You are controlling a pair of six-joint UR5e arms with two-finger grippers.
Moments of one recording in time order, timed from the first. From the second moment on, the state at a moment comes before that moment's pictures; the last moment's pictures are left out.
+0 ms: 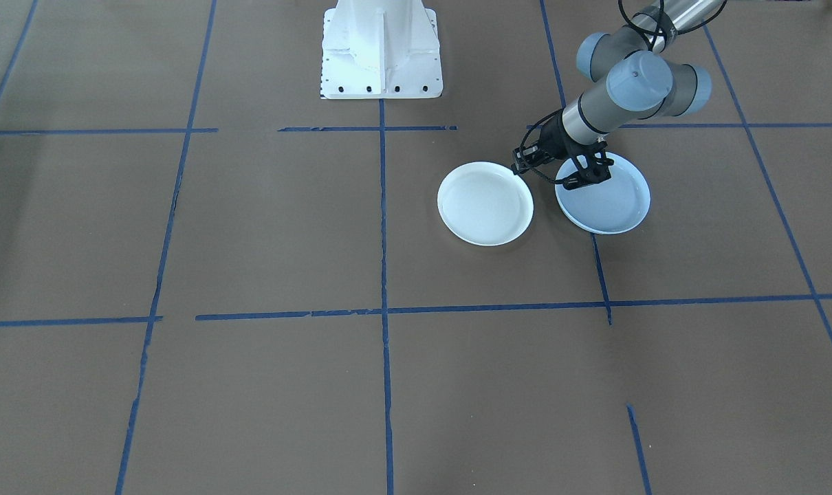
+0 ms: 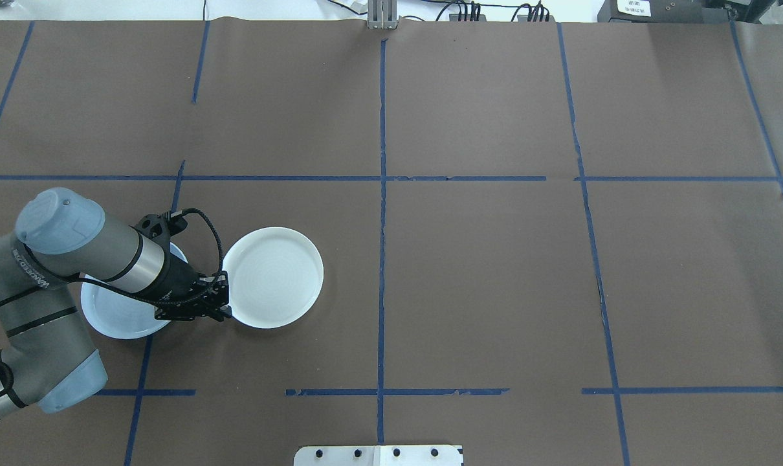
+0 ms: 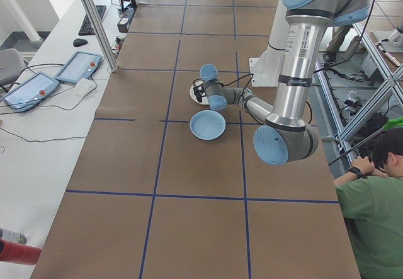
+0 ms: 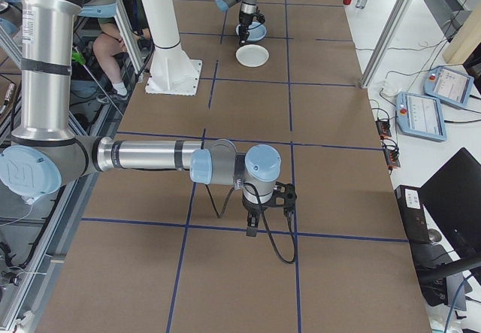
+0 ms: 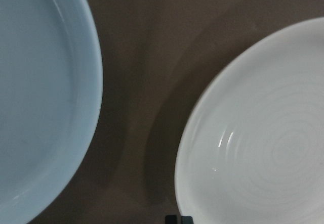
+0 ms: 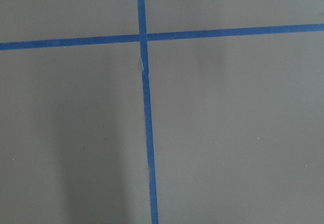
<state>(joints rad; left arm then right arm) -0.58 -1.75 -1.74 -2.24 -2.23 -1.62 1.56 -1.69 1.73 -1.64 2.31 0.06</state>
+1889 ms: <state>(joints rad) -0.61 -1.76 -1.73 -2.24 -2.25 -1.62 1.56 -1.69 1.73 -1.64 2.31 0.06</state>
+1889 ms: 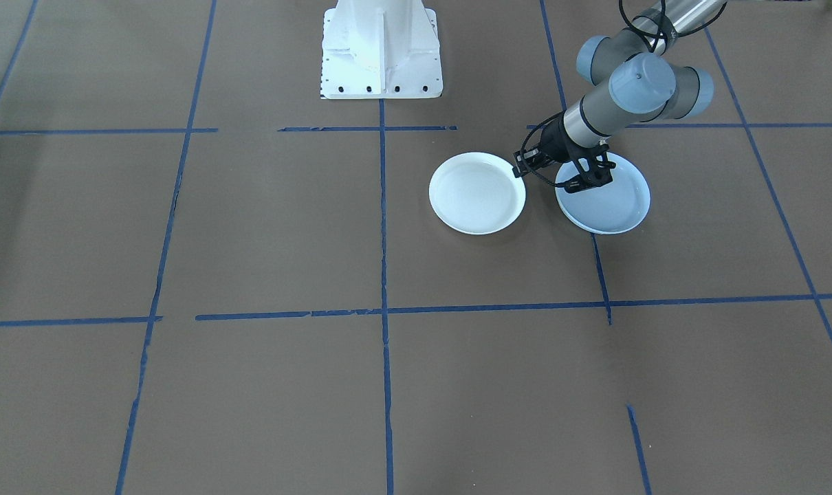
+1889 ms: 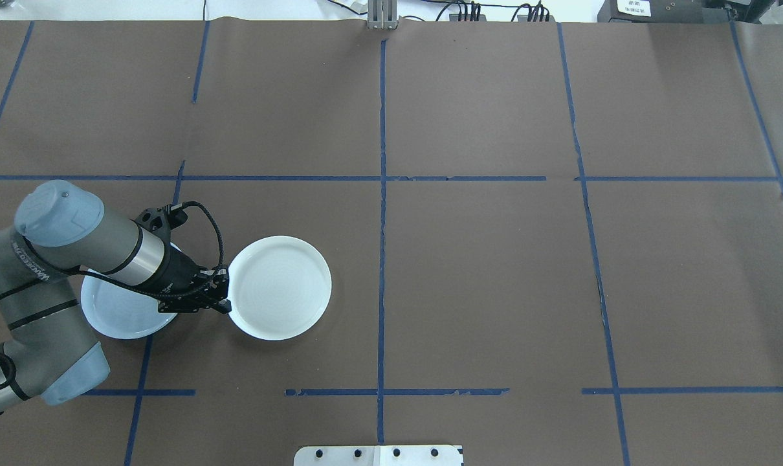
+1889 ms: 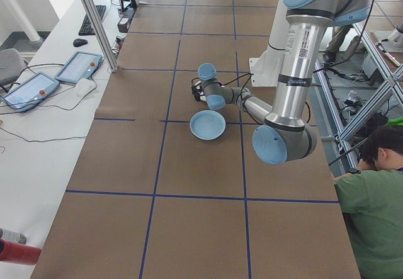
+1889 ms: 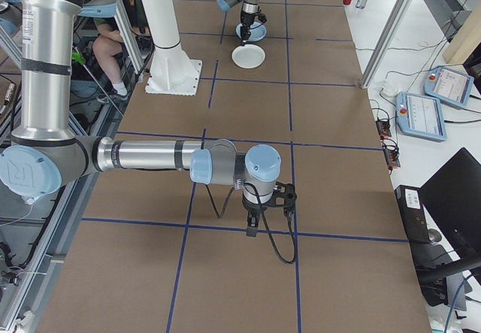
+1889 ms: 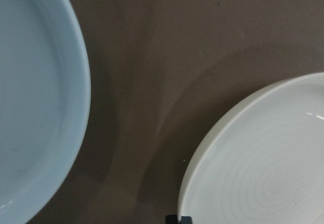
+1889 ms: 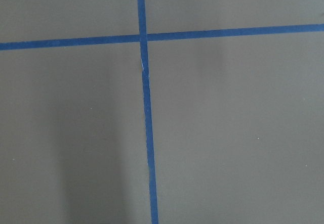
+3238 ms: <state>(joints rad) -0.89 -1.46 -1.67 -2.50 -2.47 -1.22 1.56 -1.69 1.73 -1.64 2.31 0.06</state>
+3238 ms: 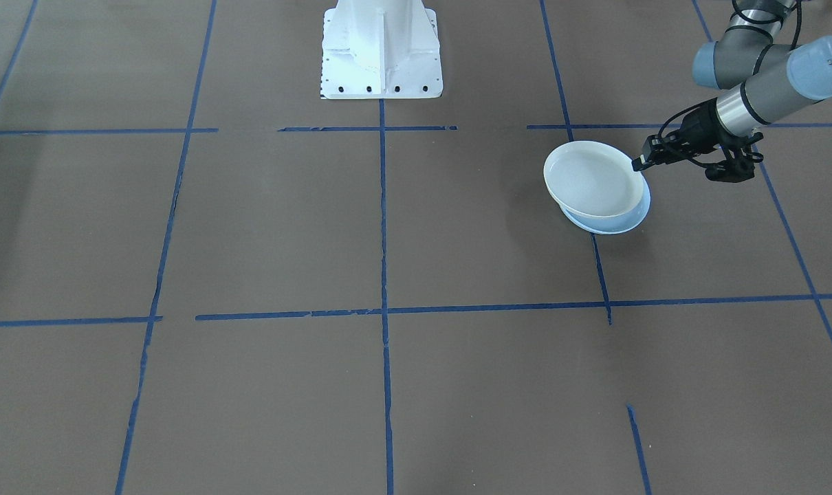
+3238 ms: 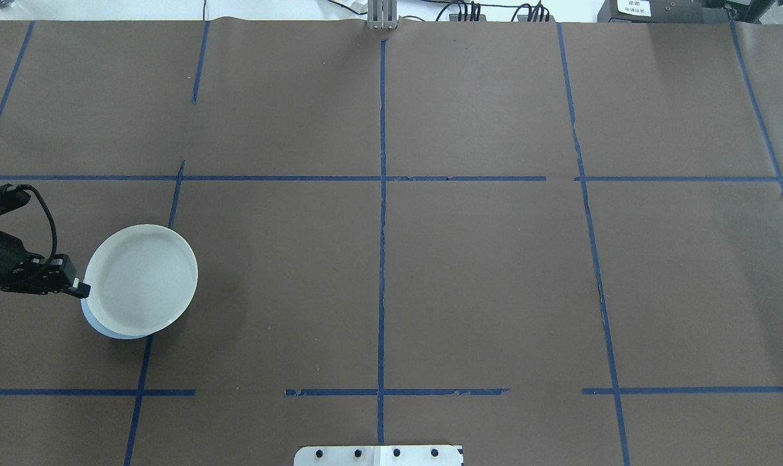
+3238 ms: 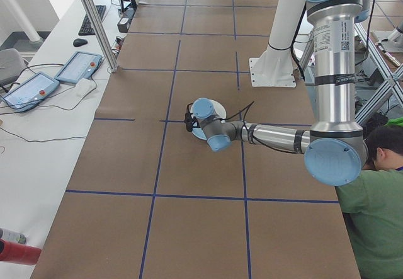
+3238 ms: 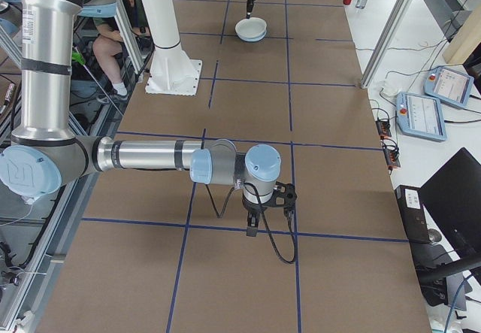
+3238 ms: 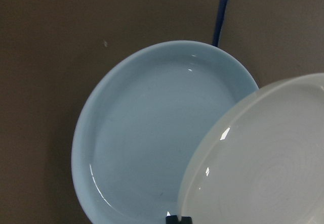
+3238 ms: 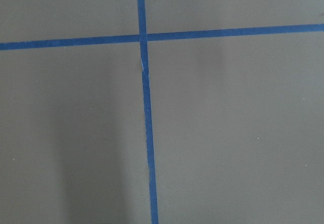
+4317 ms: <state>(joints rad) -0.91 -1.45 -1.63 -2.52 -2.46 -1.14 1.56 -1.69 1.73 -1.64 2.31 0.06</state>
